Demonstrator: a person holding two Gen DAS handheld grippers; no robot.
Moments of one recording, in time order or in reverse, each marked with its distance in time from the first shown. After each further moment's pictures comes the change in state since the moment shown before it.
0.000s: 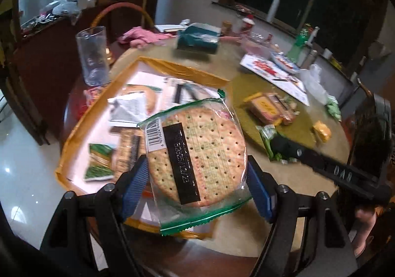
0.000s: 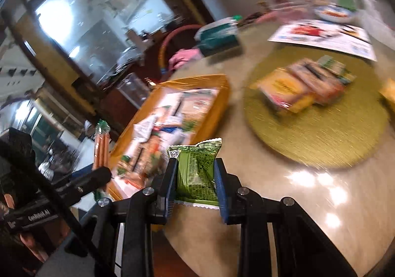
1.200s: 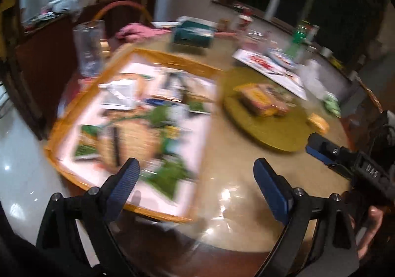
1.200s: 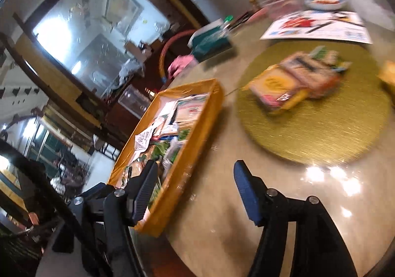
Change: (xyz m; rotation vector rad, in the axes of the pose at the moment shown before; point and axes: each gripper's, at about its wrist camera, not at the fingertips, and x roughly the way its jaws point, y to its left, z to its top) left arm -0.012 -0.045 -0.034 0.004 -0.001 -0.049; right arm -0.067 -0.051 -0.033 0.119 -0.093 0.018
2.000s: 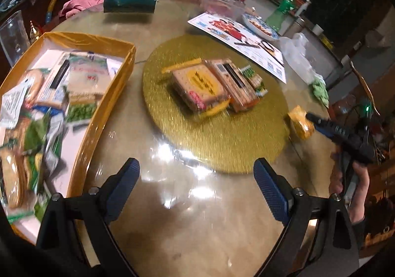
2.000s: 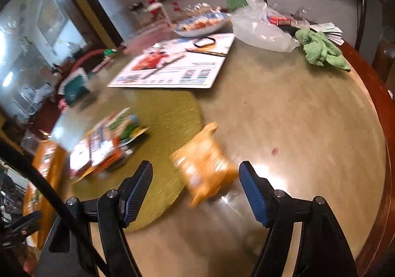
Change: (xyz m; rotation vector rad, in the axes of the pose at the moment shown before) left arm 0.130 -0.098 0.058 -0.026 0.198 -0.069; right arm -0.033 -0.221 0.127 0.054 0.044 -0.483
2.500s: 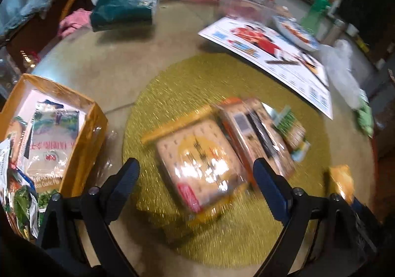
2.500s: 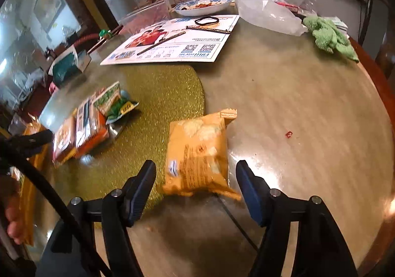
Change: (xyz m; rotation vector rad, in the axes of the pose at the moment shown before) left arm 0.093 -0.031 0.087 -0.015 -0.020 0.250; right arm 0.010 0.015 -0.035 -0.030 0.019 -0.043
